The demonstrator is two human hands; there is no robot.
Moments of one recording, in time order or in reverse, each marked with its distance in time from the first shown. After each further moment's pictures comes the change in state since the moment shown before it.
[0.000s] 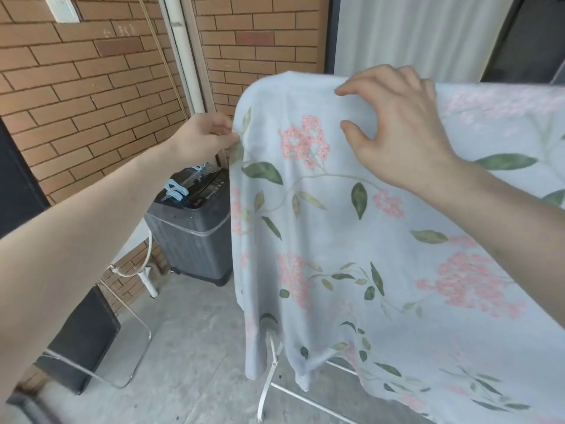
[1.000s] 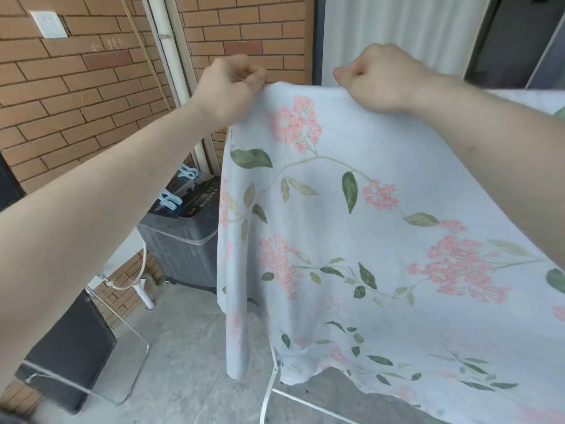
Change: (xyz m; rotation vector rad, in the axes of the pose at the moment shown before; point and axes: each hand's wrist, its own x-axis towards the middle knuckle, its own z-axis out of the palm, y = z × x) left_hand 0.039 0.094 -0.009 -0.022 0.214 0.130; right_hand 0.088 0.015 -0.022 0.028 -0.321 0.335
